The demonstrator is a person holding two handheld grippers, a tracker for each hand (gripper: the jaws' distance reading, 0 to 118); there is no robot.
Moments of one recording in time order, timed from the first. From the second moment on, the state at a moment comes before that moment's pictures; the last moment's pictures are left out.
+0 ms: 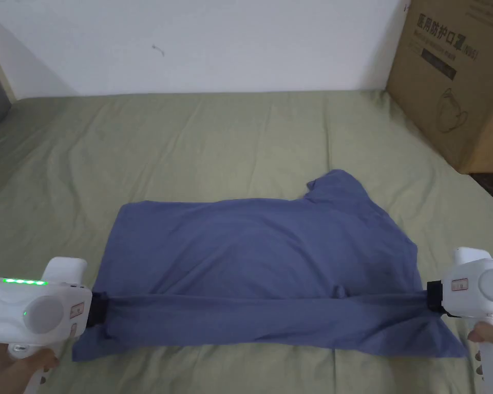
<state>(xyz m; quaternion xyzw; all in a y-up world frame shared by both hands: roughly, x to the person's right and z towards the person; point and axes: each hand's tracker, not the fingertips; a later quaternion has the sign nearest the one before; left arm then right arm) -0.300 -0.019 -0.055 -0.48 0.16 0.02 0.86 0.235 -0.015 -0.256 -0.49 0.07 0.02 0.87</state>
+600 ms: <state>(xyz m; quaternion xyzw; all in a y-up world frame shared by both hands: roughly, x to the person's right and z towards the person) -0.287 -0.007 0.046 -0.41 0.14 0.16 0.89 0.251 -0.001 -0.167 -0.47 0.13 0.03 0.87</state>
